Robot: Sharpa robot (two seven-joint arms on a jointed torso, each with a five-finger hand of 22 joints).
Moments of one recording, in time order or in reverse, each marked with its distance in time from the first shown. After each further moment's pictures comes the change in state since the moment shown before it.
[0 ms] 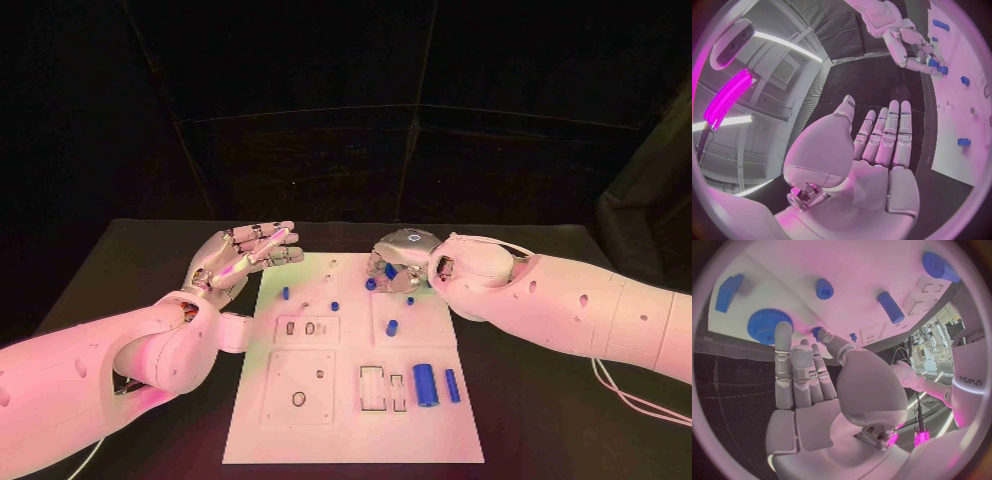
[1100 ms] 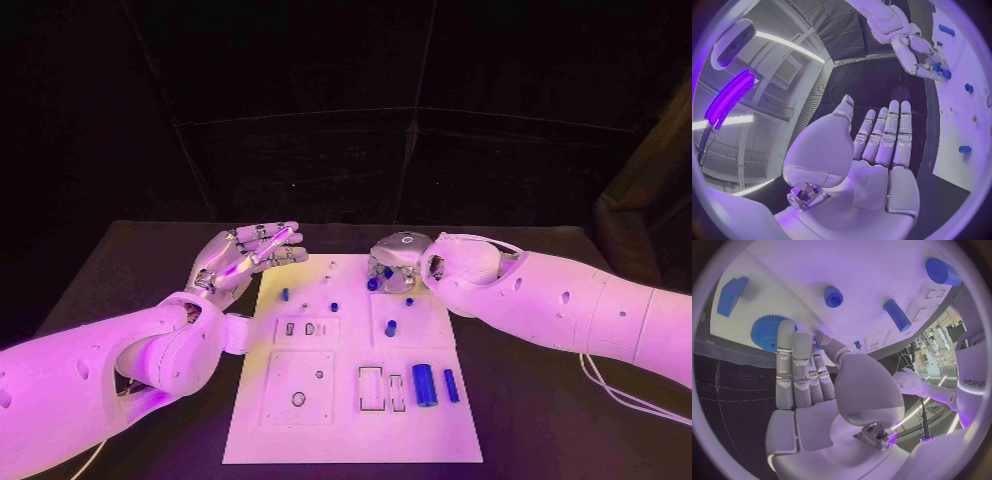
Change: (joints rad) left arm 0.000 0.005 0.000 0.017 0.001 -0.005 0.007; left_hand -0.008 -0.008 -0.003 0.019 0.000 0.015 0.004 0.012 0.002 0.004 -0.004 0.008 0.000 0.000 0.000 0.008 0.002 0.000 -0.007 0.000 0.008 0.007; right arm 0.000 0.054 0.000 -0.075 -0.031 0.082 -0.009; right_hand 0.013 0.089 -0.086 -0.042 0.014 0.028 -0.032 0.004 0.001 0.031 -0.027 0.004 0.001 0.002 -0.002 -0.157 -0.151 0.000 0.032 -0.025 -0.091 -0.054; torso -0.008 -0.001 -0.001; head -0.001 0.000
